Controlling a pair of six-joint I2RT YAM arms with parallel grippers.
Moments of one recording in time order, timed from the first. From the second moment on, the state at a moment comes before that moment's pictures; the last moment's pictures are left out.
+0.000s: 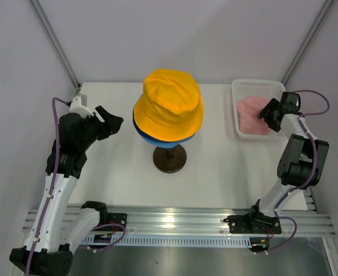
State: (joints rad) left arm -0.11 0.83 0.99 -0.48 0.15 -0.55; right arm -0.27 1.76 1.26 -0.32 -0.07 0.46
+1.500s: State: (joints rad) left arm -0.07 0.63 0.94 -0.48 0.33 -0.56; right arm 0.05 1.20 1.86 0.02 -0.56 0.91
